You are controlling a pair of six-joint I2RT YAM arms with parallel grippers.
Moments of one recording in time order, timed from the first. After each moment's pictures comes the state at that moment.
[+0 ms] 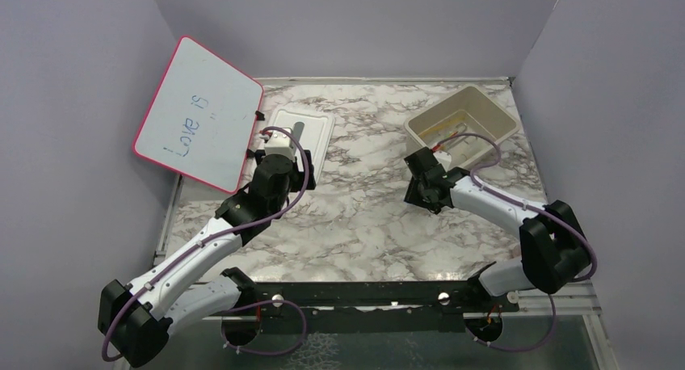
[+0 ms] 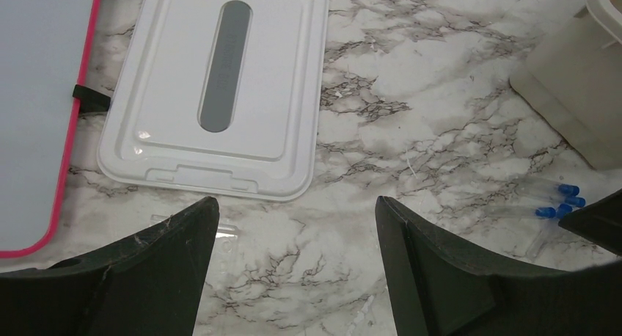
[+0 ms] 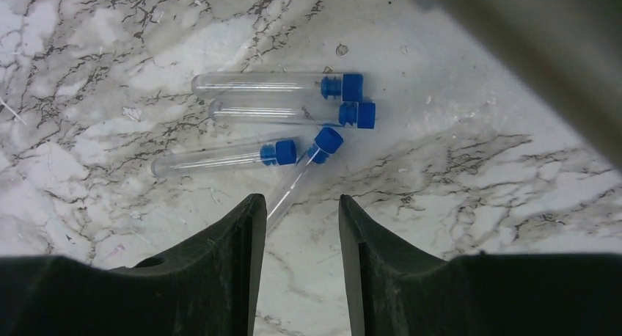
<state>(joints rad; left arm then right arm) -0.67 0.94 0.74 -0.22 -0.44 -0.36 0.56 1.41 0.83 -0.53 0.30 0.82</state>
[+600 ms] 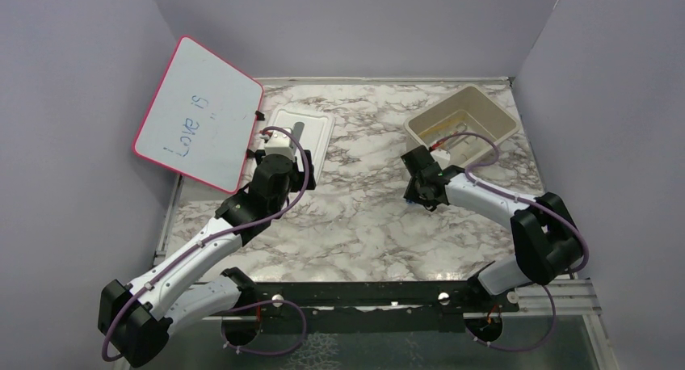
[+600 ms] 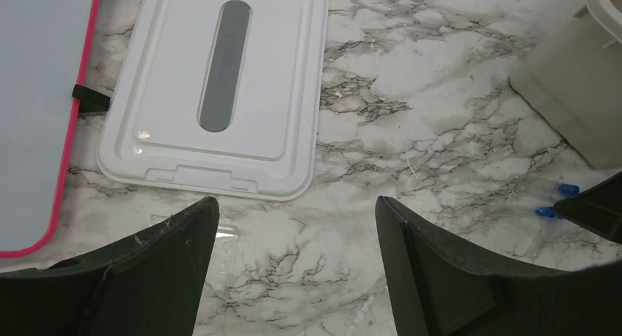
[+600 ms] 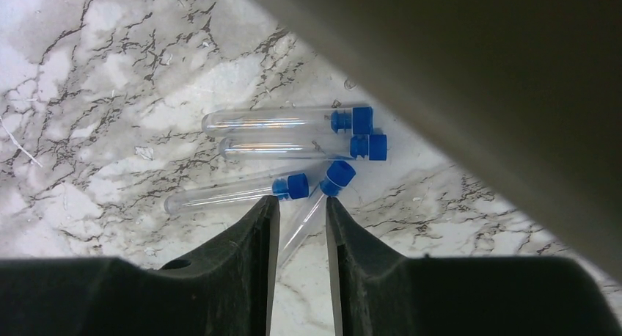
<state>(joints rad) -0.67 0.94 0.74 -0.22 -0.44 -0.36 0.56 1.49 0.84 -0.46 0.33 0.86</state>
